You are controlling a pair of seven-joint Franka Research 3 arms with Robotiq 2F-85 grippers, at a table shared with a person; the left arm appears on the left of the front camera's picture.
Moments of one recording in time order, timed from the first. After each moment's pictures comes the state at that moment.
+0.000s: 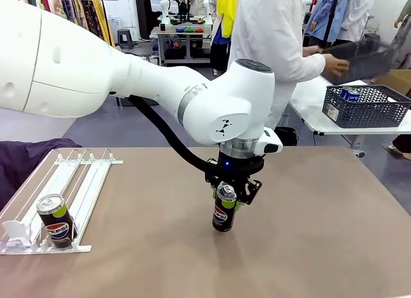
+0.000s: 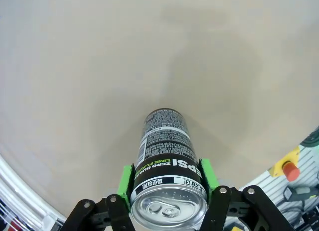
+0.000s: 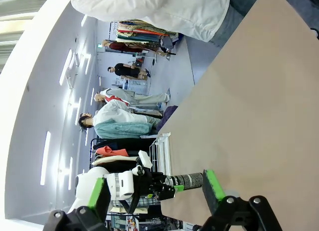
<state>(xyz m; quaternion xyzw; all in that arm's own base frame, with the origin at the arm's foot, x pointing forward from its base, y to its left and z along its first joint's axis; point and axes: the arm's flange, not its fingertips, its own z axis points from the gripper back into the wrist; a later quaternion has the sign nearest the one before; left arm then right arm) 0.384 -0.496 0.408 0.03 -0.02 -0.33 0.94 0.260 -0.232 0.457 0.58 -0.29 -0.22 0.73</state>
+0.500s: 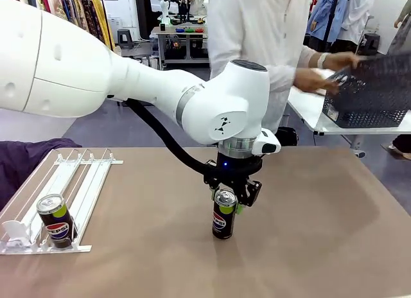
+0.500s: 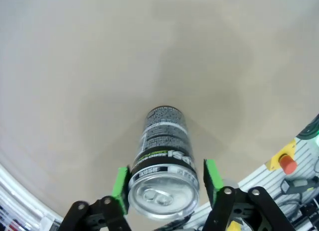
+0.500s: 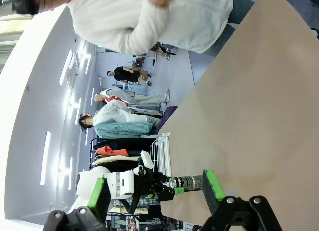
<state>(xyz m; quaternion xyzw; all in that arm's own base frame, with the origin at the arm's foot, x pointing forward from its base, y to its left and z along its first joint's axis) 0.385 -0.493 0.406 0.02 0.00 -0.34 0.94 0.260 -0.232 0.457 0.58 -0.29 -0.22 0.73</state>
